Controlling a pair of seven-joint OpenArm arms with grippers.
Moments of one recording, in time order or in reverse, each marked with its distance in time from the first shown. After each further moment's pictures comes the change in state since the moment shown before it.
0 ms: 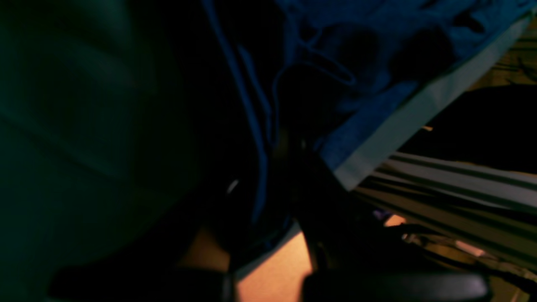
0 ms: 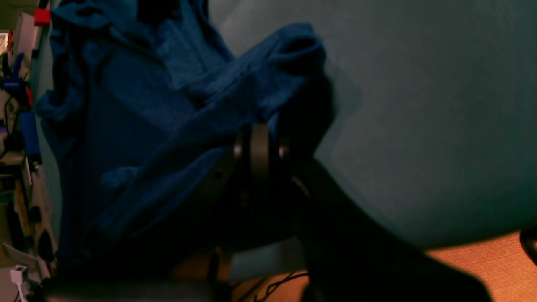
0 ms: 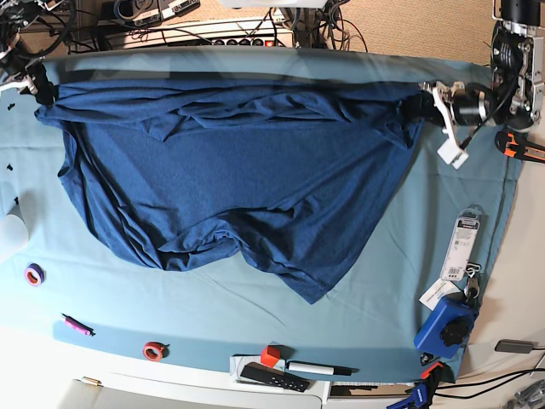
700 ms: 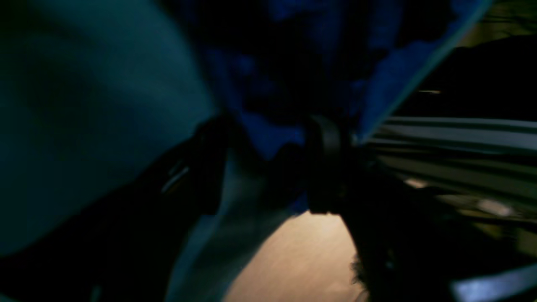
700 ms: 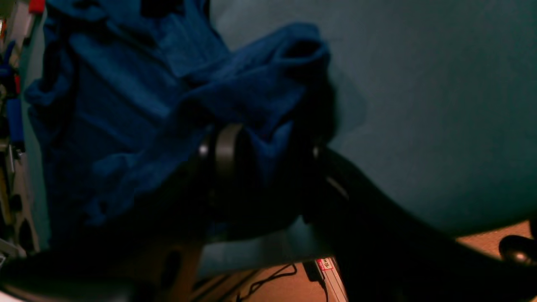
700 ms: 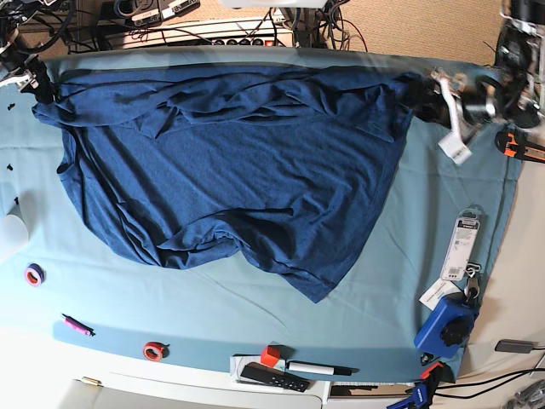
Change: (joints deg) left arm -0.5 -4.0 -1.2 0.1 1.1 -7.2 -0.4; right arm -0.9 0.4 0.0 0.0 0.4 4.3 0.6
